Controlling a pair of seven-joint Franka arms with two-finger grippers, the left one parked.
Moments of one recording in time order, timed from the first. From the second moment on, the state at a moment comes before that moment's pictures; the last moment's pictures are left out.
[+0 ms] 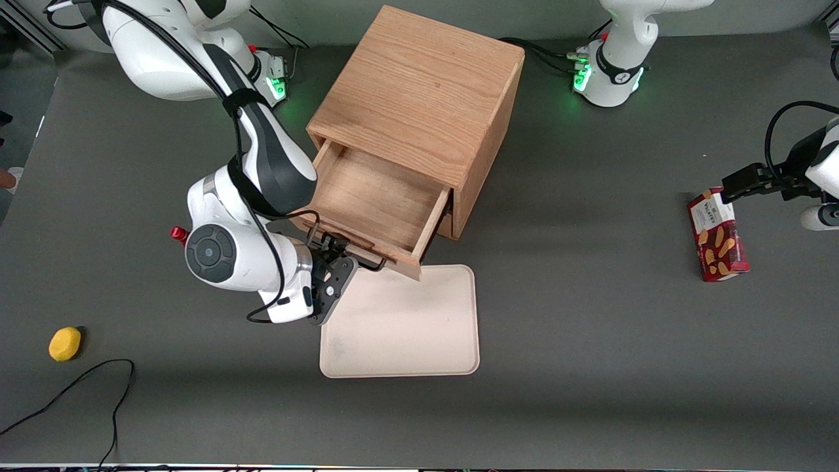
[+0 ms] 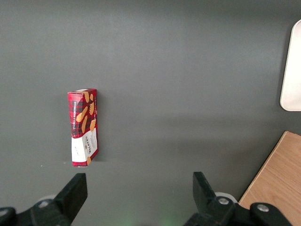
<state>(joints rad) 0.36 0.65 0.07 -1.22 0.21 1.78 -0.62</state>
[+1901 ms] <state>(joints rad) 0.29 0.73 0.07 -1.13 0.21 1.85 -0.68</state>
